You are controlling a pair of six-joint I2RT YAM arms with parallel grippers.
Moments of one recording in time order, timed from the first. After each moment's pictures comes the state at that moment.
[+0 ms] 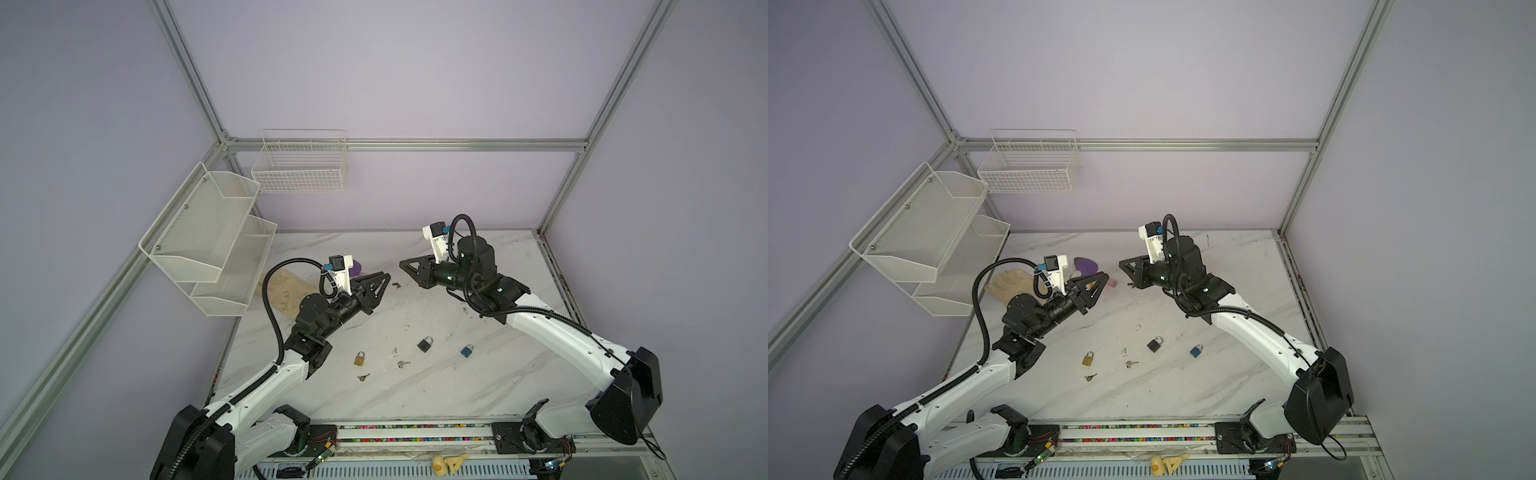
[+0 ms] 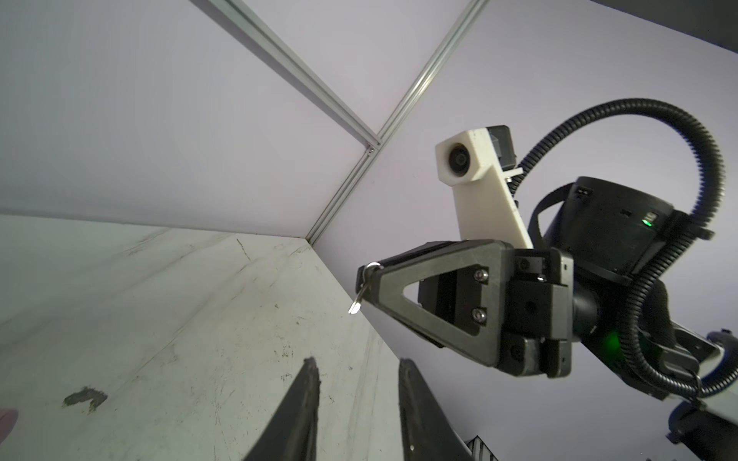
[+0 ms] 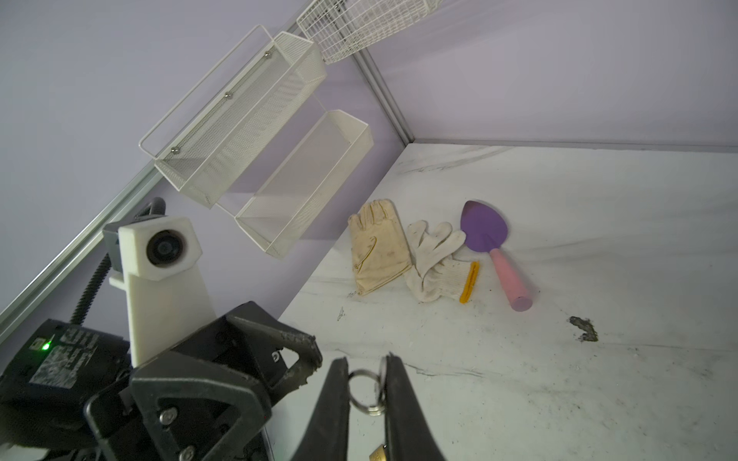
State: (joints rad) left arm -0.46 1.08 0.58 0.69 0.40 -0.69; right arm 0.68 1.41 1.24 -0.07 -0.42 0.50
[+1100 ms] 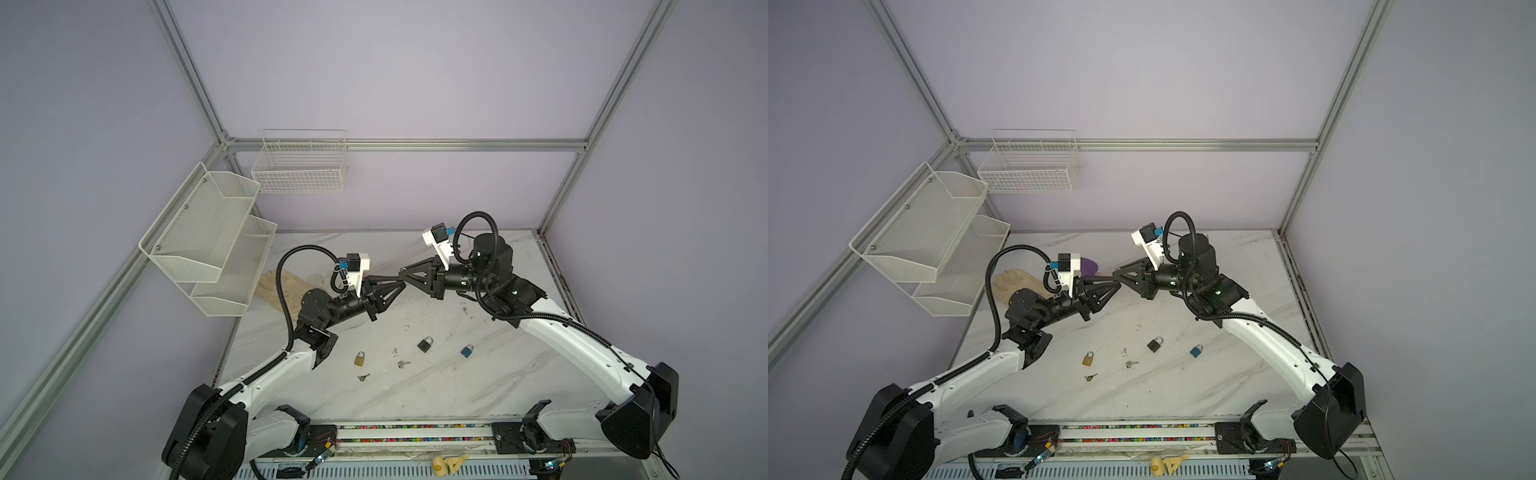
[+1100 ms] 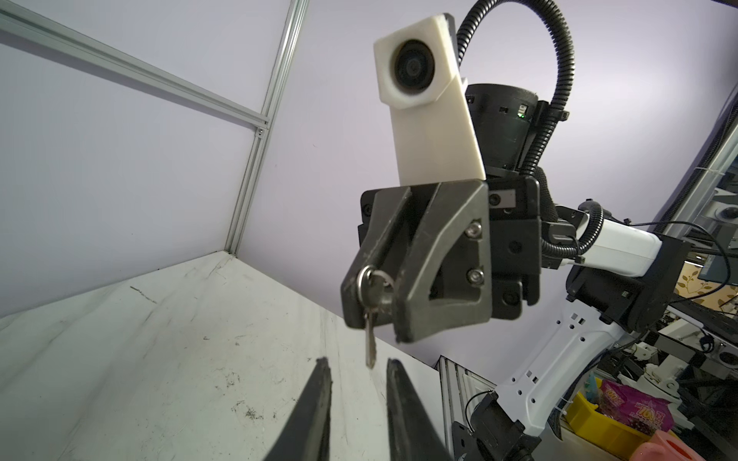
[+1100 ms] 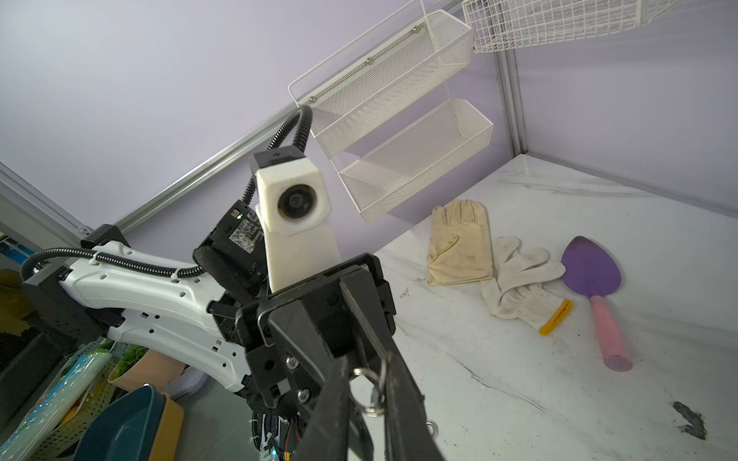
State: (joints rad) left arm -0.46 1.18 0.64 0.87 0.71 -0.58; right arm 0.65 1.34 1.24 -0.06 -0.74 0.35
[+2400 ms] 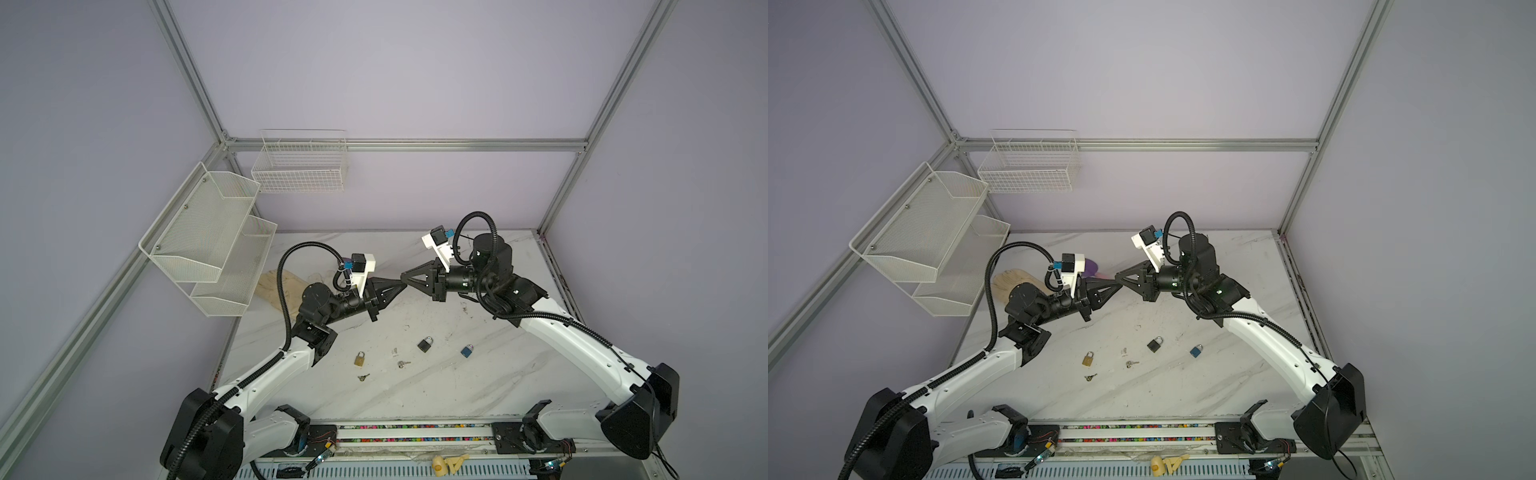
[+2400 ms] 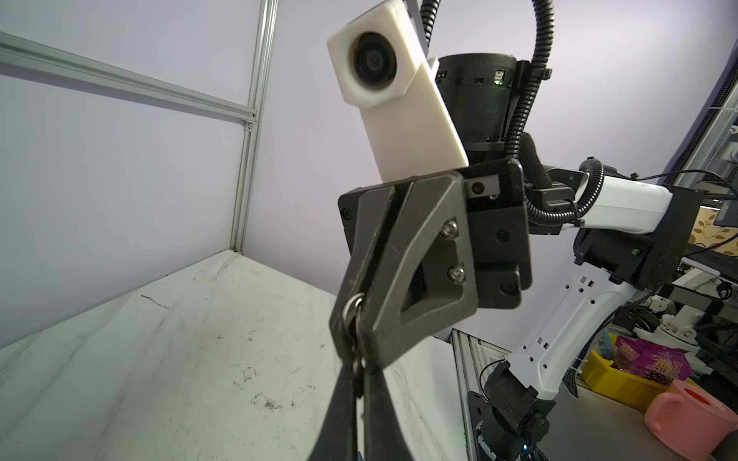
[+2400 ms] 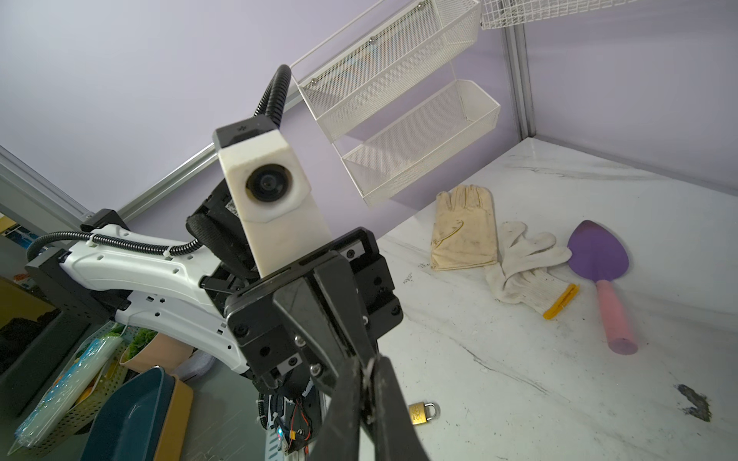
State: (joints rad) left arm -0.46 1.16 0.68 0.74 0.76 -0.44; right arm 0.63 1.33 1.24 -0.12 -0.76 0.33
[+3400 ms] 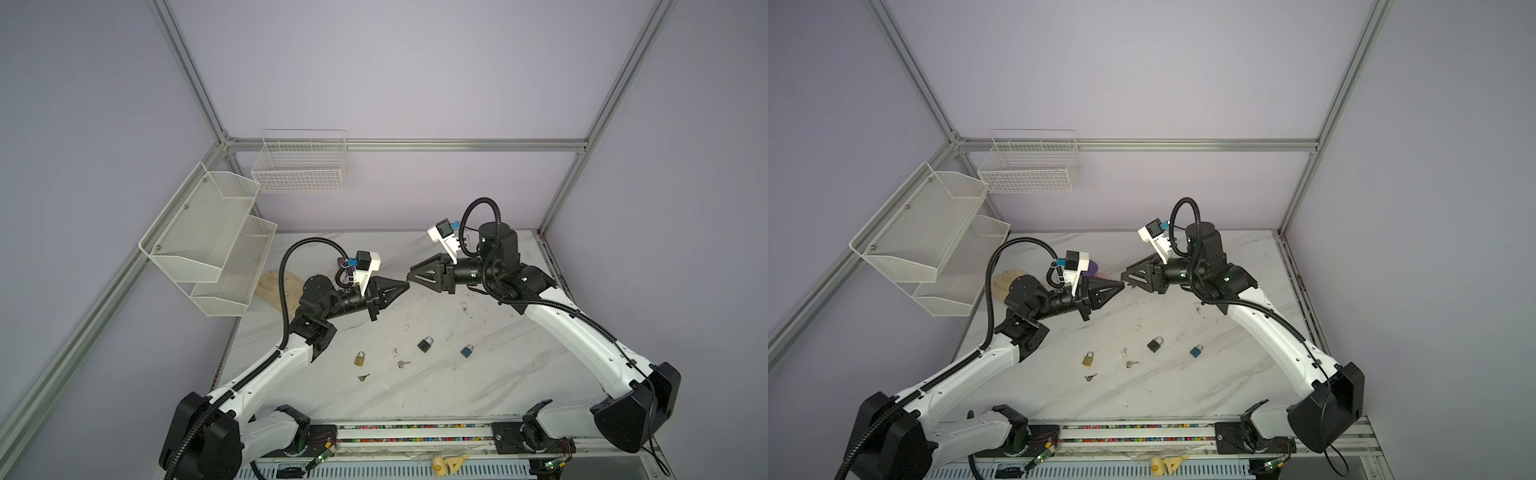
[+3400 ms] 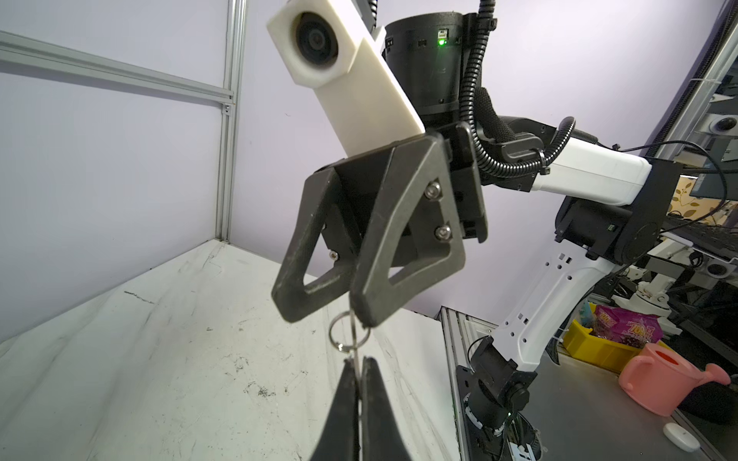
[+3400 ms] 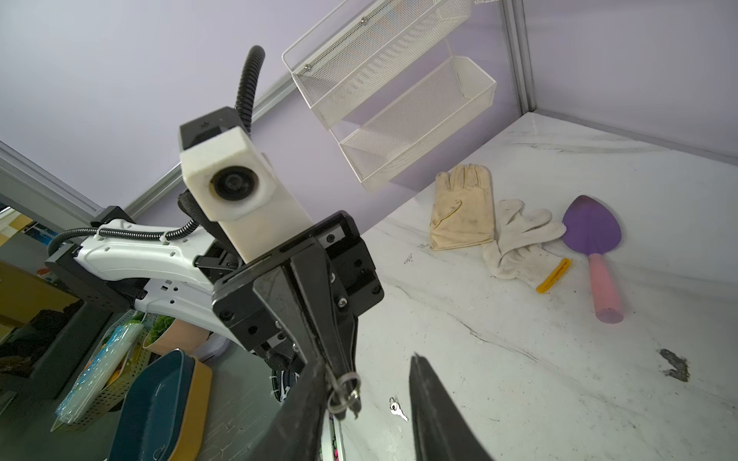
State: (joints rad) left arm -0.46 1.16 0.76 0.59 0.84 -0.38; right arm 0.57 1.37 1.35 -0.31 -0.87 0.27
